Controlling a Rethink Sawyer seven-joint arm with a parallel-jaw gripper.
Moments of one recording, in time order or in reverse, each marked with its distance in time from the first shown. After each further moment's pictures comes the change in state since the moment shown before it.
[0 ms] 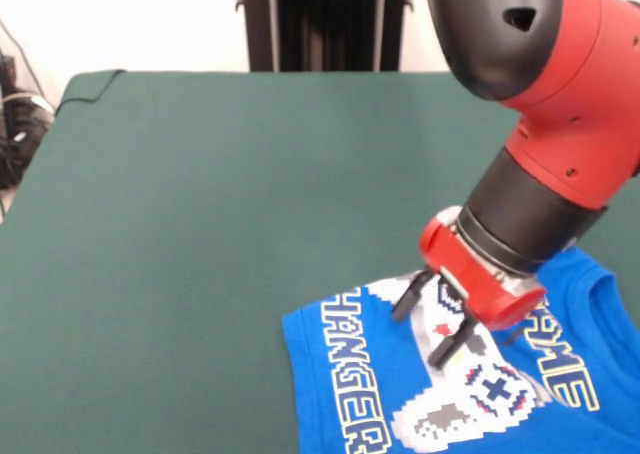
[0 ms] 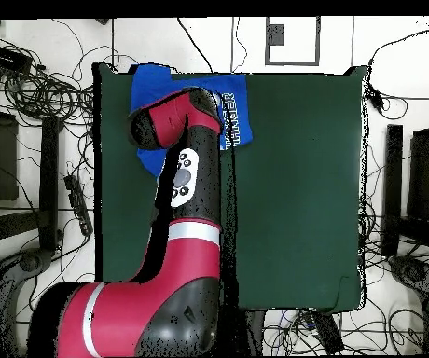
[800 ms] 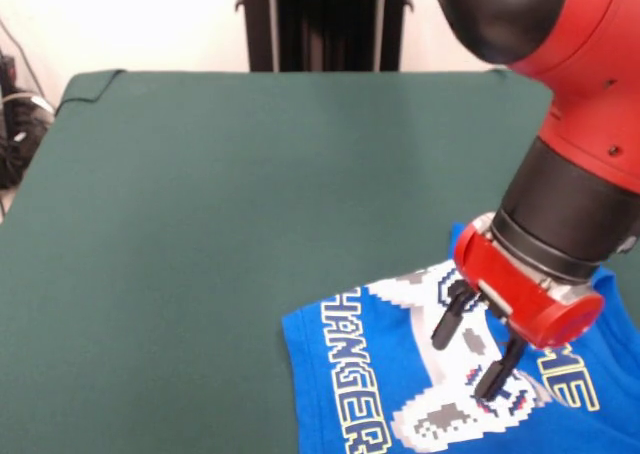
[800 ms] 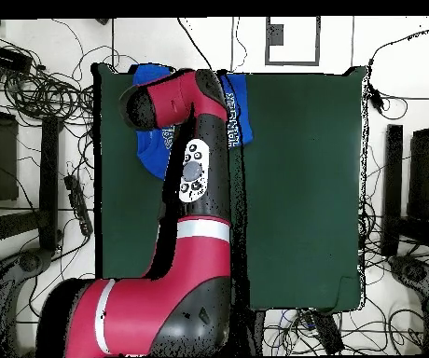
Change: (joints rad) arm -0.032 -0.006 0.034 -0.100 0.084 0.000 0.000
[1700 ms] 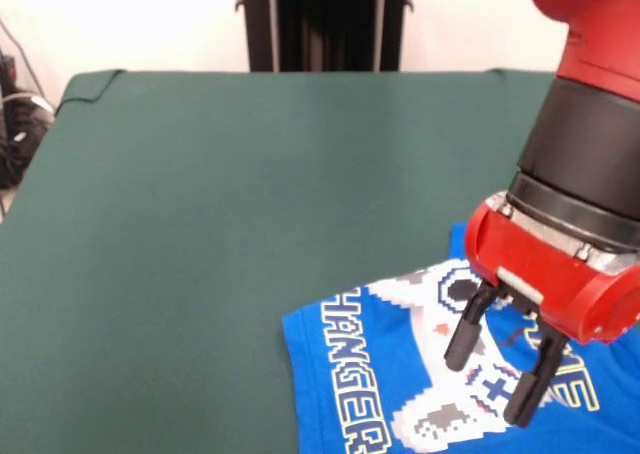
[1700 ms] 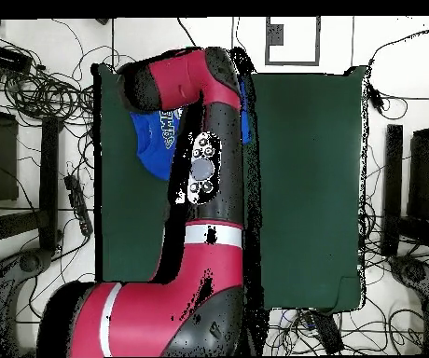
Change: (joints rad) arm -0.029 -0.058 0.000 -0.064 0.016 -0.068 0.000
